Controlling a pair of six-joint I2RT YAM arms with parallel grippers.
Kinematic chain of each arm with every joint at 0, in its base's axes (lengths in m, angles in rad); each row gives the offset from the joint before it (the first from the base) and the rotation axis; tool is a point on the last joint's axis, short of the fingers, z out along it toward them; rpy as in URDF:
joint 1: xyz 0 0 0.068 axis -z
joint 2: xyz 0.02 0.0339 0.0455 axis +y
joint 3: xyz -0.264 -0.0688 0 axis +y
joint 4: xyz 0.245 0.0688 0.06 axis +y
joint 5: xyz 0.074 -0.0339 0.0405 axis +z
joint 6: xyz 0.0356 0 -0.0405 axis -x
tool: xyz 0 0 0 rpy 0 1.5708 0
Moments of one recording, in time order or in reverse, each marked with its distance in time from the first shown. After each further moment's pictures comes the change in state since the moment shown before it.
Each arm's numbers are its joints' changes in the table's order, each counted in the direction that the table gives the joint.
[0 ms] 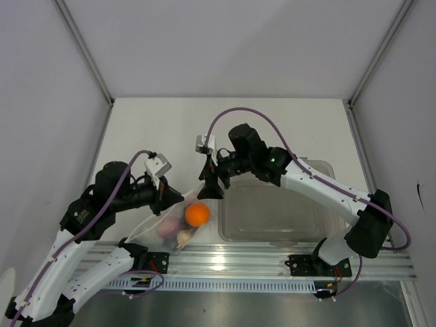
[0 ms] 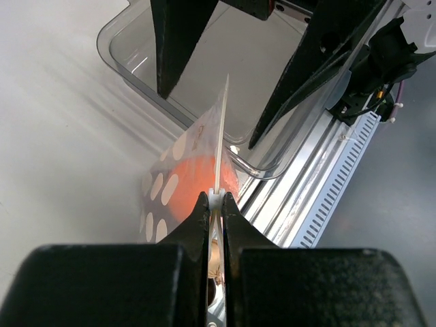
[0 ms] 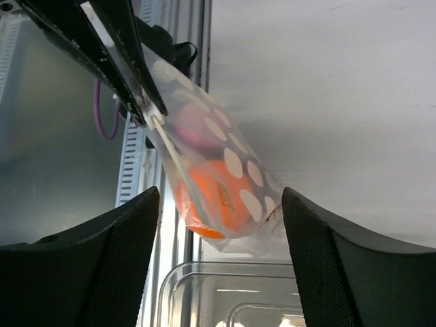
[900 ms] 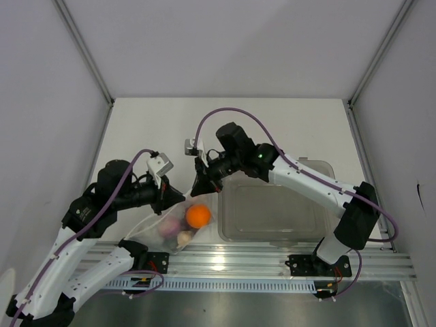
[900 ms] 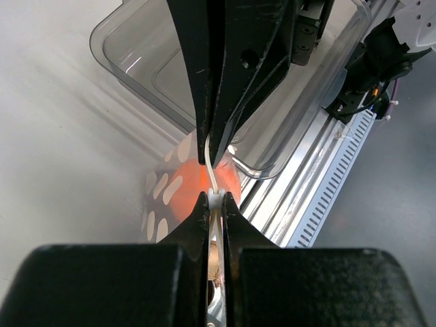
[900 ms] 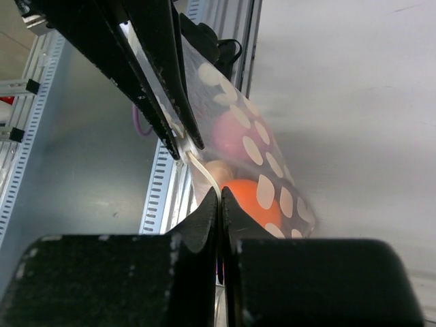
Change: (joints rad) left arm 0.000 0.020 0.000 -0.007 -0.021 0.000; right arm -0.029 0.108 -0.105 0.065 0.132 0.015
